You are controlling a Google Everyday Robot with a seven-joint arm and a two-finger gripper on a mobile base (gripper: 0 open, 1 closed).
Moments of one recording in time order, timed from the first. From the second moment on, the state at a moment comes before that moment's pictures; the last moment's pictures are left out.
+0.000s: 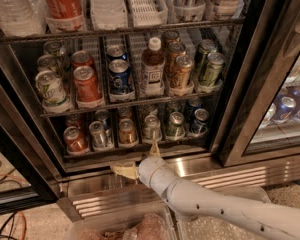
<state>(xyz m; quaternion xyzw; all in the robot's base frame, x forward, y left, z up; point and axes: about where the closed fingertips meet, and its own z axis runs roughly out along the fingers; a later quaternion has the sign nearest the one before) 0.572 0.046 0.592 -0.23 0.76 0.21 0.58</state>
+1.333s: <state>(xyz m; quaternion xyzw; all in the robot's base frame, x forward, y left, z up) 0.602 0.072 0.601 -0.17 0.75 0.17 0.62</state>
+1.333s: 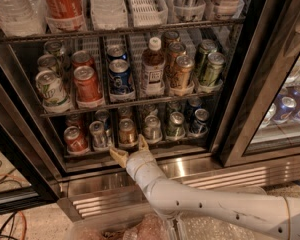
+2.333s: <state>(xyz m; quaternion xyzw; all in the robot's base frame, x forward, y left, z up) 0.638 0.057 0.587 -0.13 0.75 0.14 0.63</state>
